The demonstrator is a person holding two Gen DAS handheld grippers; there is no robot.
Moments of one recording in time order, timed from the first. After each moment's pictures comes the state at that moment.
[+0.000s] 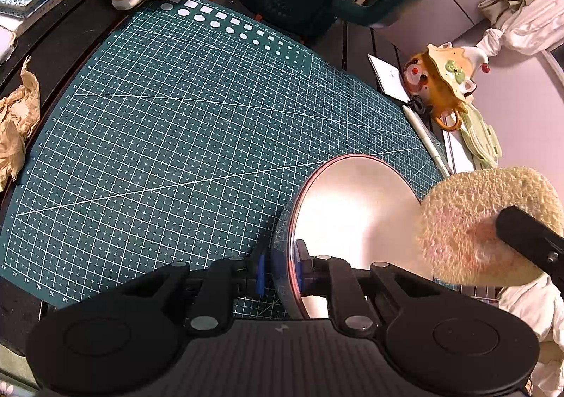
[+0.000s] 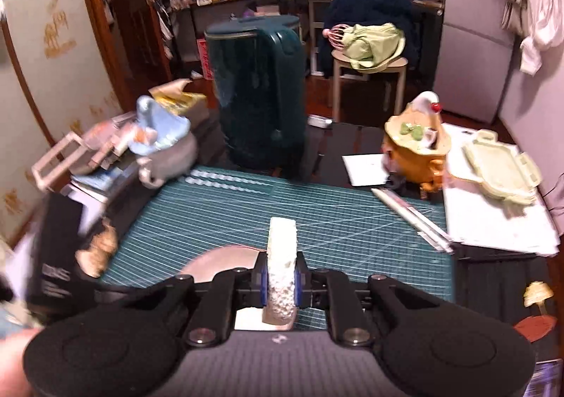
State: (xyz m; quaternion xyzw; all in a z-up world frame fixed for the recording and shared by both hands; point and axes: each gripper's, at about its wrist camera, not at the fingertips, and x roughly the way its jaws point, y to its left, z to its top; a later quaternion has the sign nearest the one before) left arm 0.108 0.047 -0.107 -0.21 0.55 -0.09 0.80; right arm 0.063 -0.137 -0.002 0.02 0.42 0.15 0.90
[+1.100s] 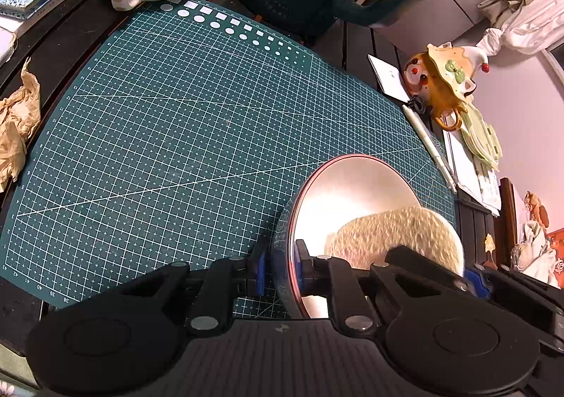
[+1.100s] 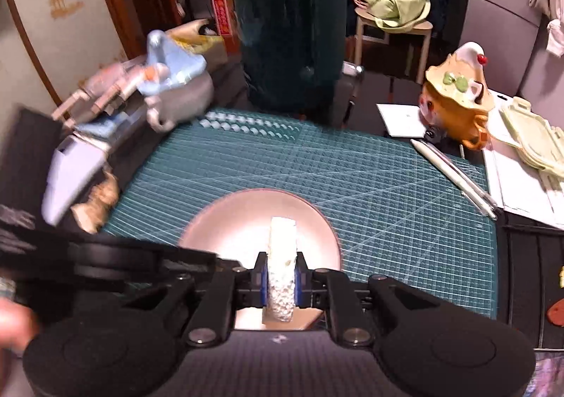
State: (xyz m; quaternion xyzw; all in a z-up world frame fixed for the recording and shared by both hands) left arm 0.109 0.048 -0.107 -0.21 0.55 -0.09 0.80; right arm 0.070 -0.109 -0.044 -0.06 0.45 0.11 0.88
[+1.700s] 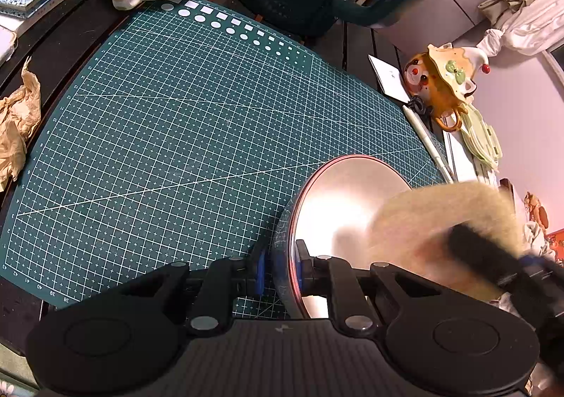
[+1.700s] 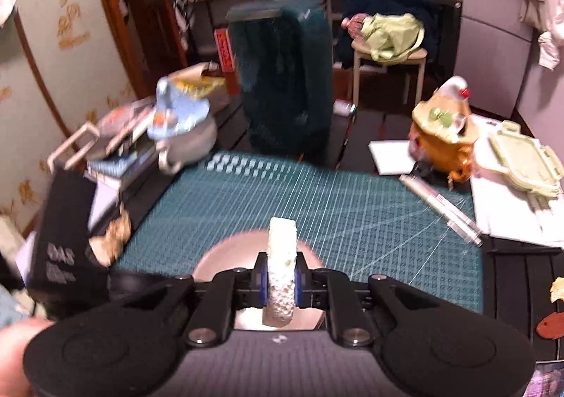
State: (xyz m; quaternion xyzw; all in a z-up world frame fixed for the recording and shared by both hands) left arm 0.110 0.048 -0.107 -0.21 0.55 -0.09 0.80; right arm 0.065 -0.114 -0.028 -0.01 0.44 0.16 0.88
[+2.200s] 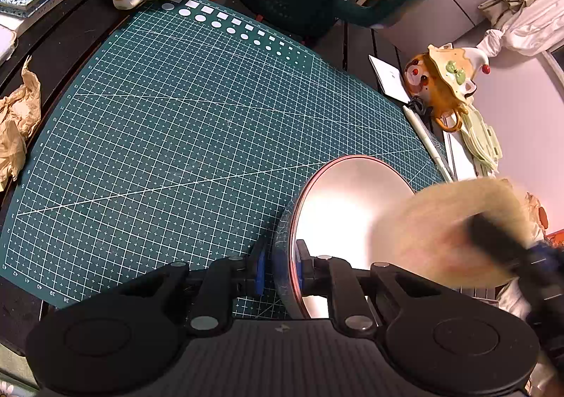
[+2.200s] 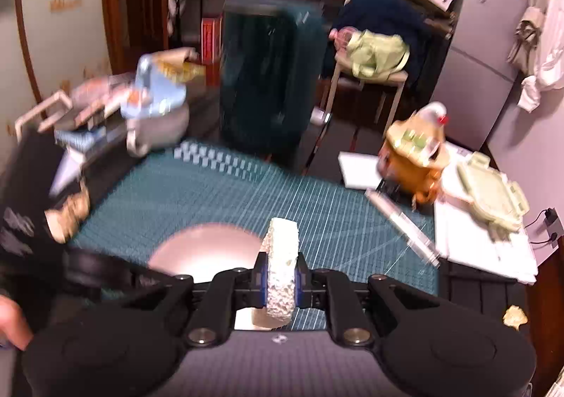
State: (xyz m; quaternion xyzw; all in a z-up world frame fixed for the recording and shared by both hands) left arm 0.113 0.054 -0.113 -0.21 0.55 -0.09 0.80; right arm 0.052 -0.125 0.002 -0.07 0.37 0.10 0.92
